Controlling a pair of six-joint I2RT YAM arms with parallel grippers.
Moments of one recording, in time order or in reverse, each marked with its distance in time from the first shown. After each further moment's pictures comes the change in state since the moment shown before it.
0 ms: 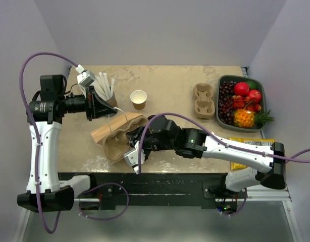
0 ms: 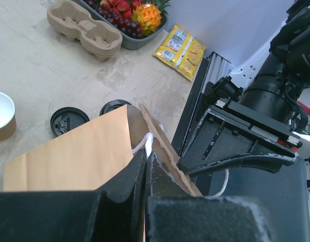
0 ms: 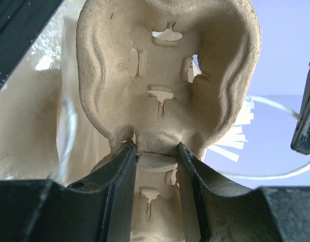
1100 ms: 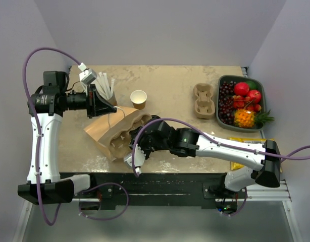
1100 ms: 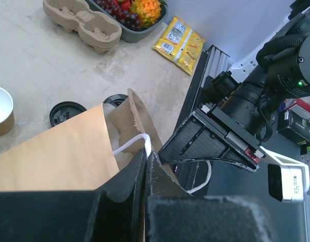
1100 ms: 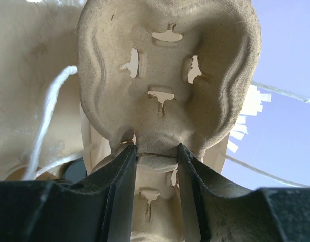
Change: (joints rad) left arm 0.000 0.081 0.060 -0.113 0.000 0.107; right arm -0.025 0.059 -0.007 -0.083 0.095 -0.222
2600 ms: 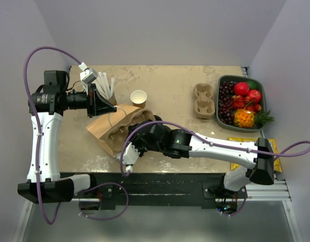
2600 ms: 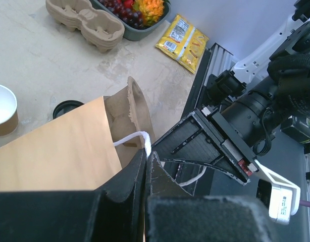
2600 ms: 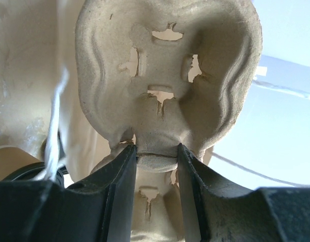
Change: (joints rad) left arm -0.003 0.011 0.009 0.001 -0.011 0.006; right arm 0.041 0.077 0.061 0.003 0.225 -0.013
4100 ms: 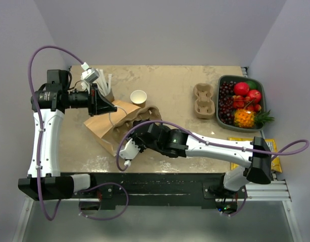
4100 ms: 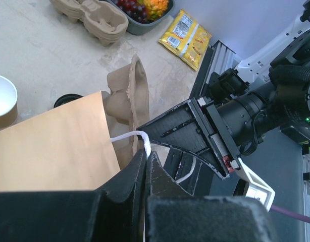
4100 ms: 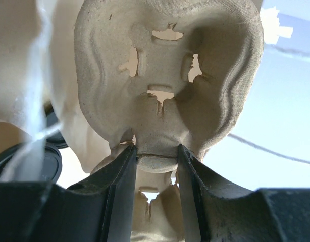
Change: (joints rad) left arm -0.005 0.028 -0.014 0.005 -0.019 0.003; right arm -0.014 0.031 -0.016 0.014 0.155 -0.001
